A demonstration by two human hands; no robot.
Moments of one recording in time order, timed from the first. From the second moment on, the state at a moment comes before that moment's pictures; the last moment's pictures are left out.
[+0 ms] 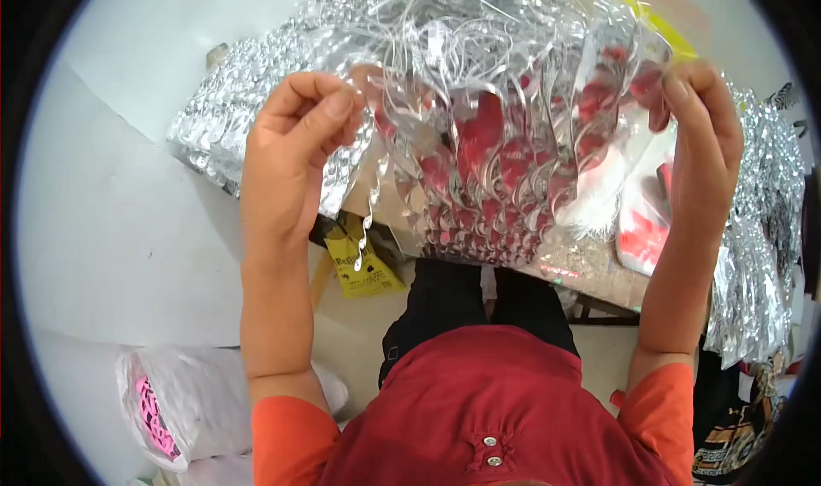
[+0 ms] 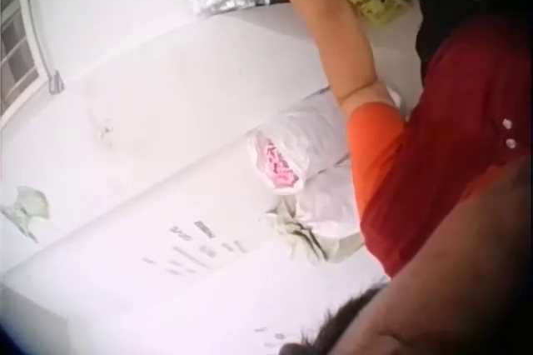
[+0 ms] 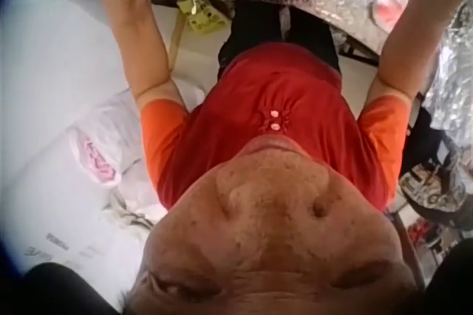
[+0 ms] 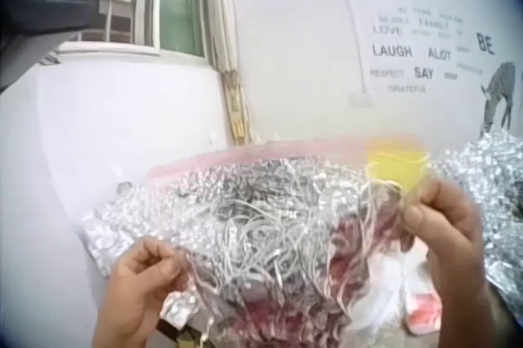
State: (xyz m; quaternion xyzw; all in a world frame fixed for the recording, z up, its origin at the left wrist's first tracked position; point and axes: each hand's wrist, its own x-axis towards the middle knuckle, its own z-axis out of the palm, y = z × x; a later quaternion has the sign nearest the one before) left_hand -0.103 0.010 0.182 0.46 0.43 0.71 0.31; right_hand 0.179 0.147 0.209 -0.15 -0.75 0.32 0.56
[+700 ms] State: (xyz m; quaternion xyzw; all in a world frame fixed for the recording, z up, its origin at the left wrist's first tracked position) left_hand -0.121 0.079 0.171 0.50 0.49 0.68 0.21; right_hand 0.165 0.197 0.210 -0.18 -0.80 0.32 0.49
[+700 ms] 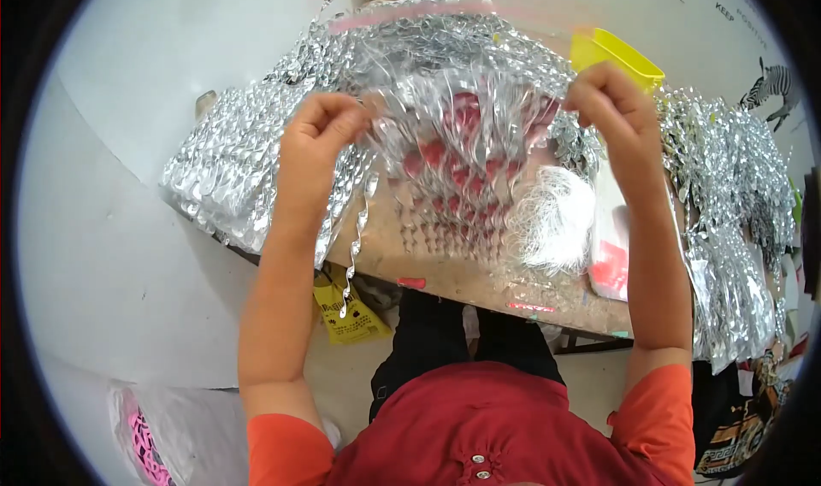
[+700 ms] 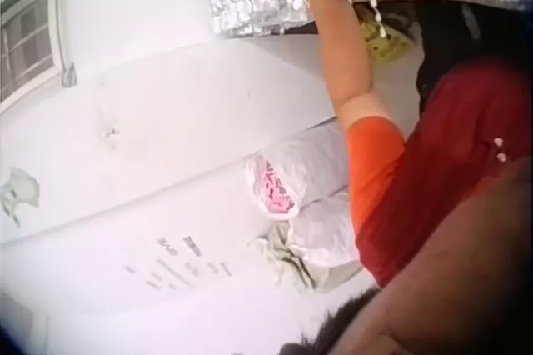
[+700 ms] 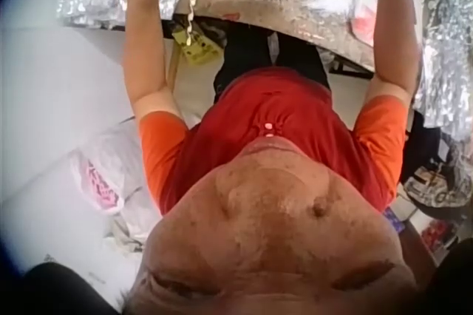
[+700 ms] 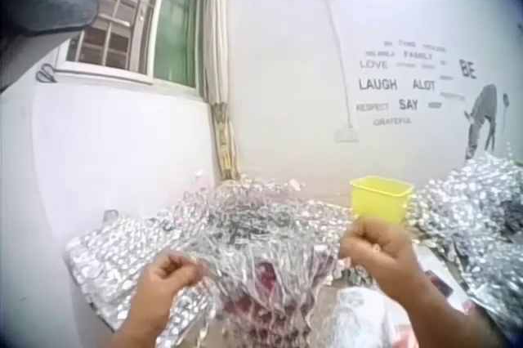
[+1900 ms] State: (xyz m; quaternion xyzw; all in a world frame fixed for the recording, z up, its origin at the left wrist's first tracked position) left_hand 0.040 0.161 0.035 0.85 0.43 0.29 0.07; right_hand 0.154 0.038 -0.037 -0.24 -0.46 0.84 0.14
